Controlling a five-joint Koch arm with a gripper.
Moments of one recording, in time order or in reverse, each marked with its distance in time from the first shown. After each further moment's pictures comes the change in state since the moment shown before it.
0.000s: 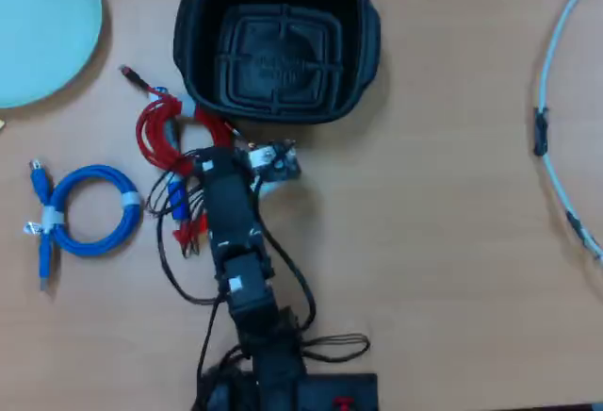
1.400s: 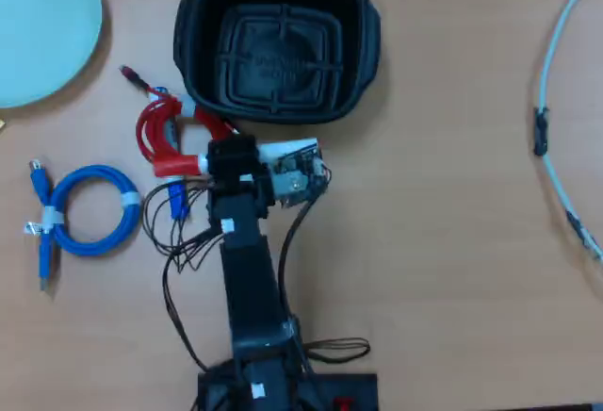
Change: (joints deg) arm 4.0 33.3 -2.7 -17.9 11.3
